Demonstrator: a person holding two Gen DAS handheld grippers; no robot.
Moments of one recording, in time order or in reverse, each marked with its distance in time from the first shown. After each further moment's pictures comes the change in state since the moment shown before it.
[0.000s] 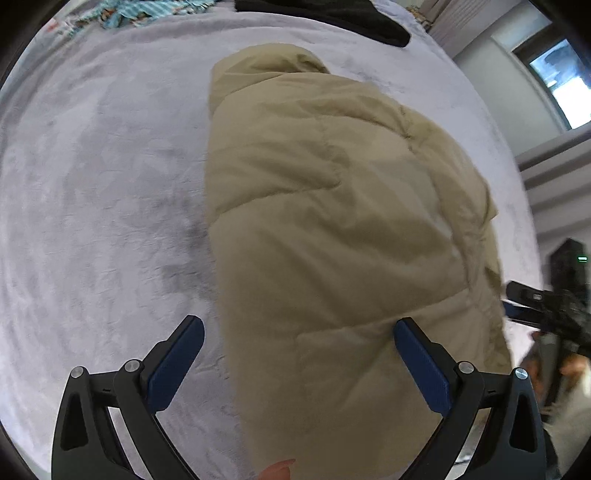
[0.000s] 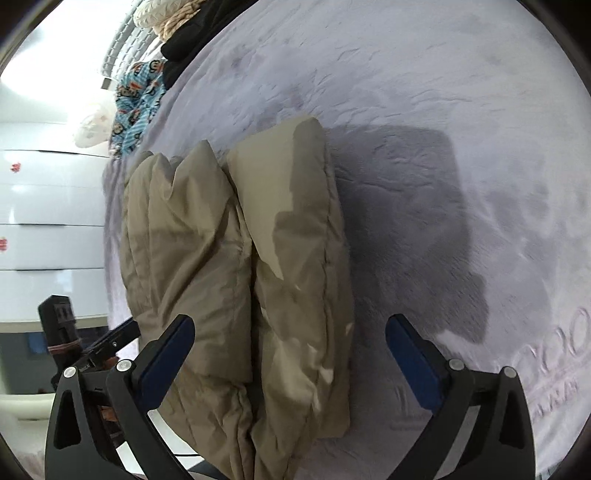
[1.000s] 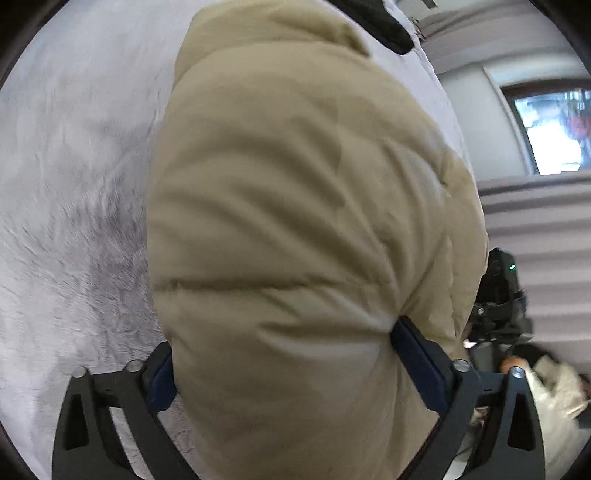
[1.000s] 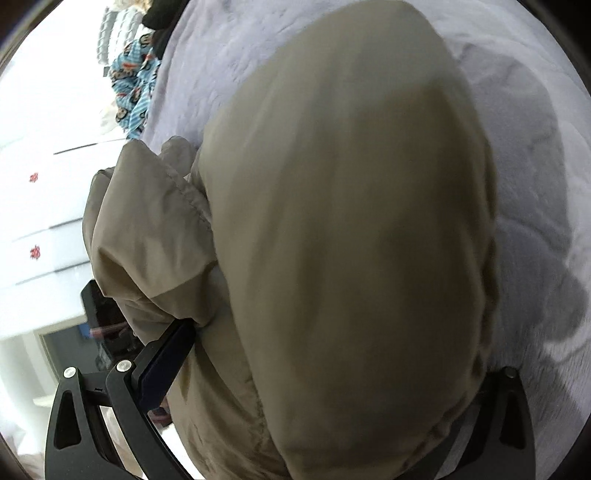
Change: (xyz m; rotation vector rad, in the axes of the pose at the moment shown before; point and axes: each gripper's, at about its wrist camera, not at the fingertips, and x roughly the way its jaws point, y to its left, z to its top) left arm 0.059 0.022 0.042 -0.092 0.060 -0.261; right arm 0.085 -0.012 0.041 0.093 0.226 0.183
